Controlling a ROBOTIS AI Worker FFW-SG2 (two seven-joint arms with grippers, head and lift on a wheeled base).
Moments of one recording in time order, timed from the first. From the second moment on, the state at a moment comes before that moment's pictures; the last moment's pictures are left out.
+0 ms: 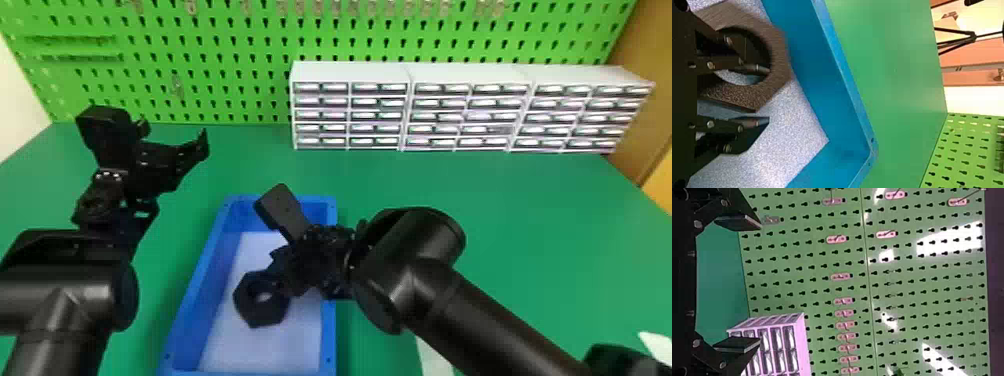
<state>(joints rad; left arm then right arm) -0.19 0.16 0.08 -1.66 0.04 0.16 -0.17 -0.59 -0.11 0.88 -1.47 -0.39 0.87 0.18</state>
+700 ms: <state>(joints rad) -0.18 0.16 0.08 -1.66 0.03 0.16 -0.18 -0.59 -0.12 0.77 -1.51 -0.37 0.87 0.28</state>
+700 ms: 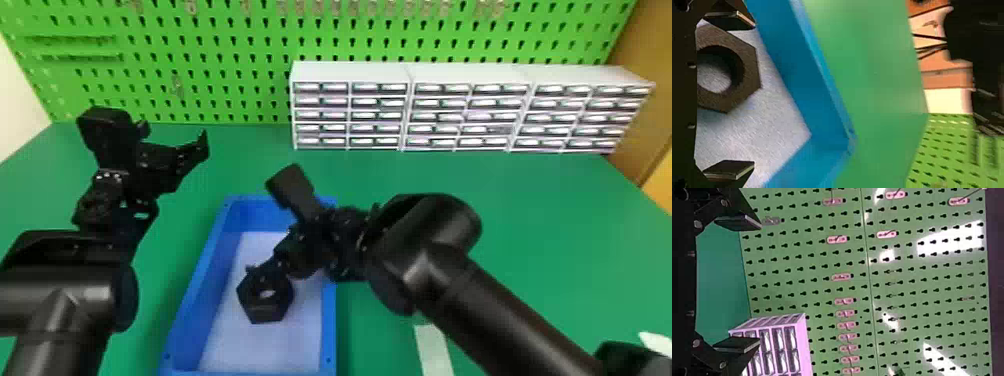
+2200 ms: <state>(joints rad) -0.13 0.16 0.04 -1.63 0.13 0.07 -0.07 -0.26 -0.04 0.01 -1.65 -0.09 0.41 0.27</state>
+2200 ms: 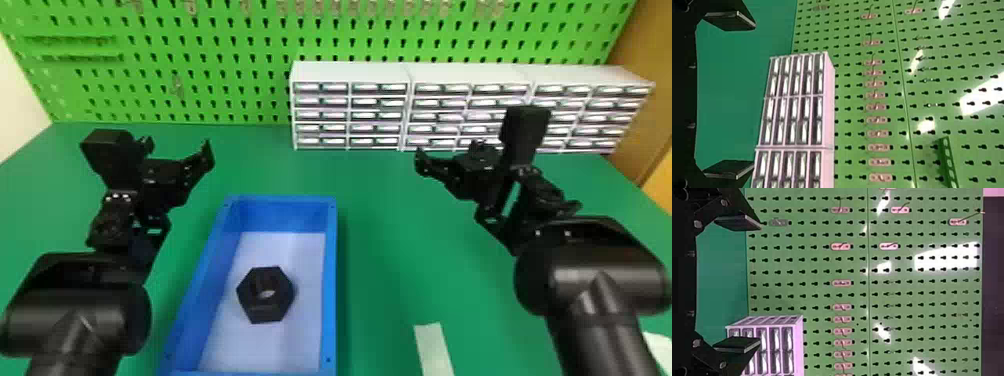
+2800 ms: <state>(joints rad) -0.13 0.15 0.02 -1.61 0.14 0.06 -0.04 -0.17 -0.01 -0.03 -1.56 -0.08 0.13 0.14</state>
